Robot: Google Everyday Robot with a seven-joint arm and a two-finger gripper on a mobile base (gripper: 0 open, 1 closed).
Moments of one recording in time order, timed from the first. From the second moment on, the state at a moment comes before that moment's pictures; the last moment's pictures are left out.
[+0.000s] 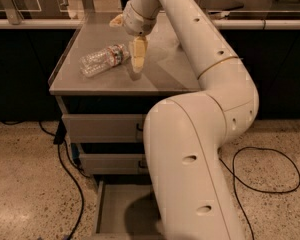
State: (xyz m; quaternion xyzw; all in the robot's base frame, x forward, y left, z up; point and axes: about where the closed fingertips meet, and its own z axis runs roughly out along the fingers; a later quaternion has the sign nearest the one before) arm 0.766 0.067 0.875 -0.84 0.48 0.05 0.25
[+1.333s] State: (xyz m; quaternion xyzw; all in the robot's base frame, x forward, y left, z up) arm 0.783 0.106 0.843 -0.85 0.45 0.07 0.26
